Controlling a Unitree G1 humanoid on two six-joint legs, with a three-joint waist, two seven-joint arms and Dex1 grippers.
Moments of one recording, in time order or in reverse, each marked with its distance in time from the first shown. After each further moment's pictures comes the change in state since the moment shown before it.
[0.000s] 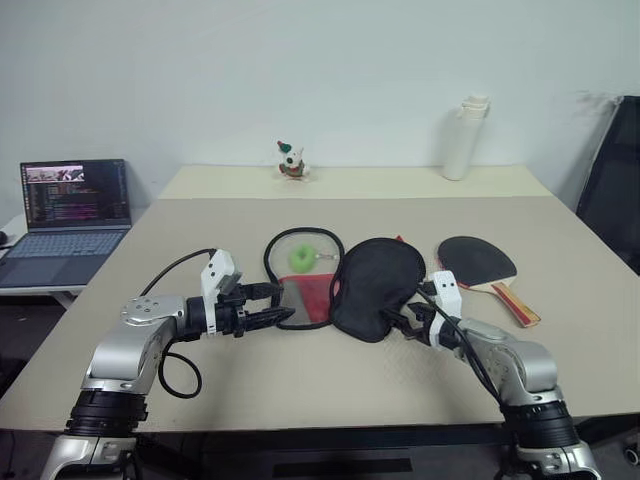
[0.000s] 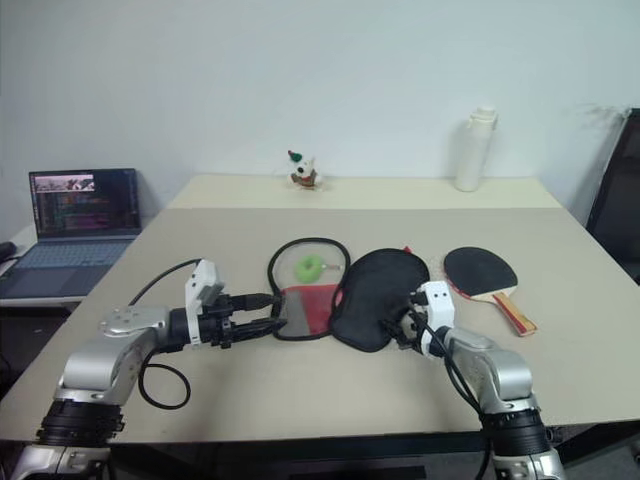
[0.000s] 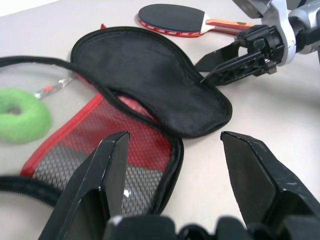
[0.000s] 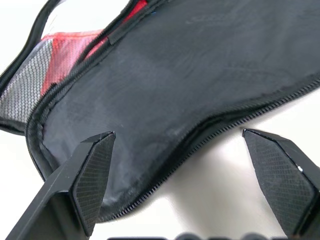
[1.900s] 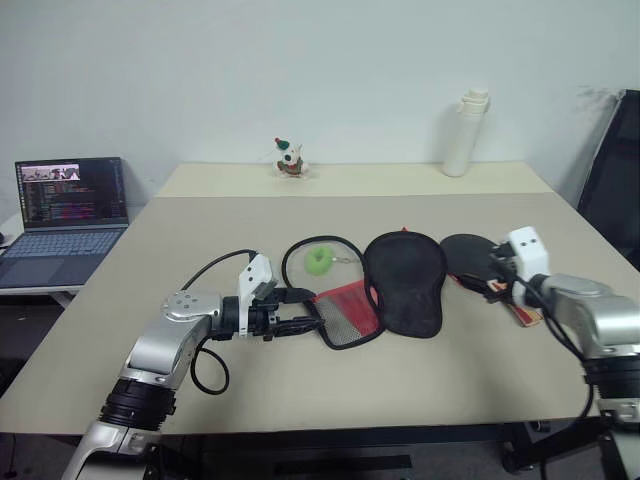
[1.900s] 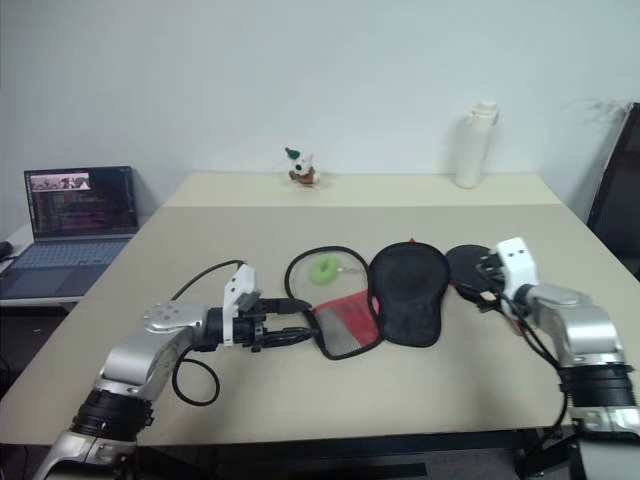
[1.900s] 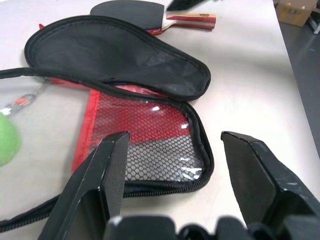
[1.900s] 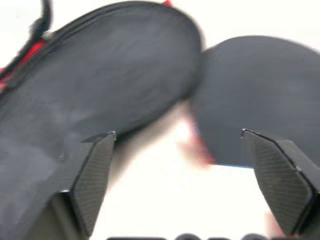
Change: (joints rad) left arm -0.048 -0.053 -0.148 -0.010 0.026 -0.057 -0.017; right arm -0.140 -0.505 -0.113 0.238 -0.131 -0.128 0.266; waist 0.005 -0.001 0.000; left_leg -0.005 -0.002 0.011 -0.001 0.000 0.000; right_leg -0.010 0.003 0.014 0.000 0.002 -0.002
